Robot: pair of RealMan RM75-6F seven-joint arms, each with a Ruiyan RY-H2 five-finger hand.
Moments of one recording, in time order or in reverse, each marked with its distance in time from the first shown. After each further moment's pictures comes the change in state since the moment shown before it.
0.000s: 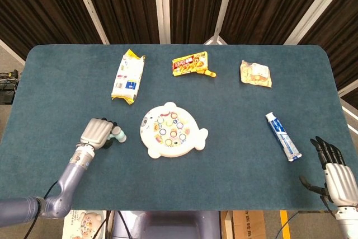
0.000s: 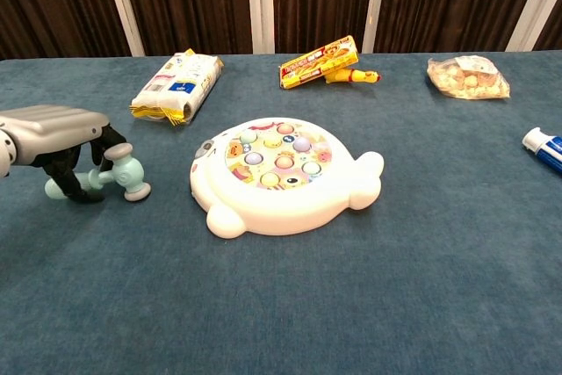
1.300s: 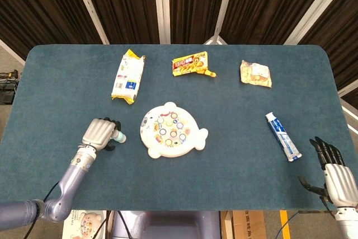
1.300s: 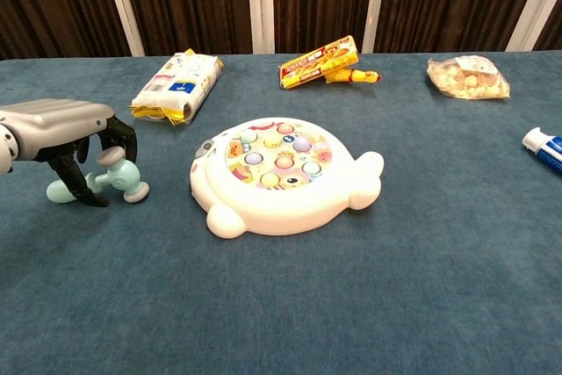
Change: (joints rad) left arm 0.042 0.000 -0.037 -0.030 0.094 0.010 -0.042; right arm -0.002 0.002 -0.003 -0.008 -0.007 0.005 -0.002
